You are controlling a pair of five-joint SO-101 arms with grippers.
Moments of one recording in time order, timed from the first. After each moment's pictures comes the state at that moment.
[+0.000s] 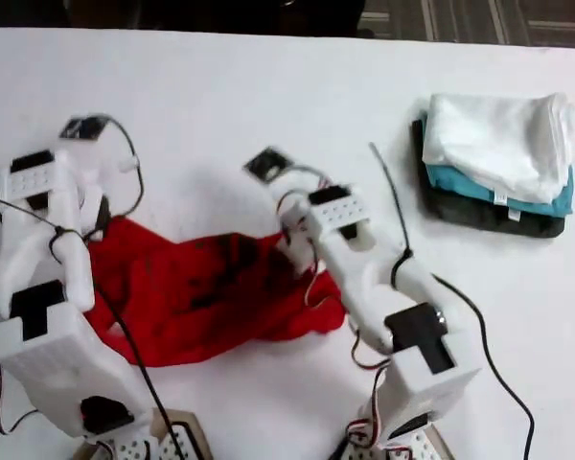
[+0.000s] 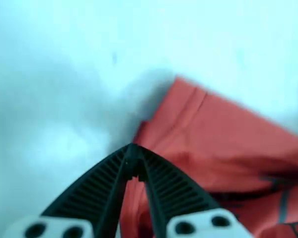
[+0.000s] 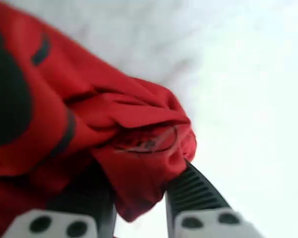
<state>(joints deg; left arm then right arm) -26.7 16.8 4.6 72.0 -21.2 -22.9 10.5 20.4 55.7 23.7</state>
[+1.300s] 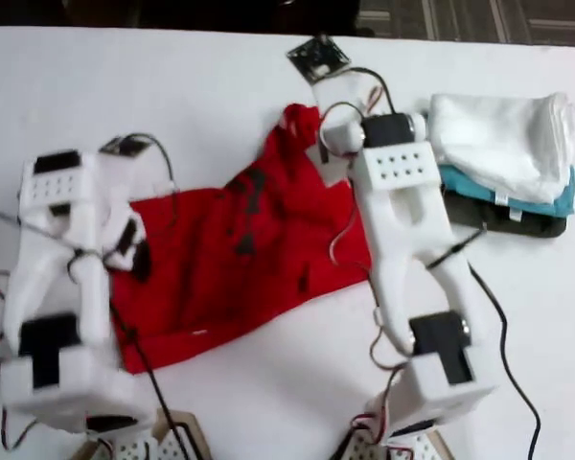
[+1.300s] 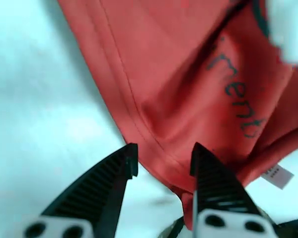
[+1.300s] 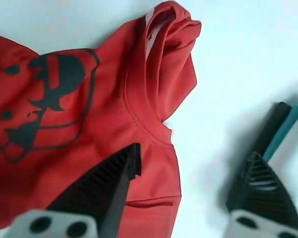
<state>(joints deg) -20.0 0.1 19.6 85.6 -24.4 -15.6 5.3 -9.5 73.1 23.7</state>
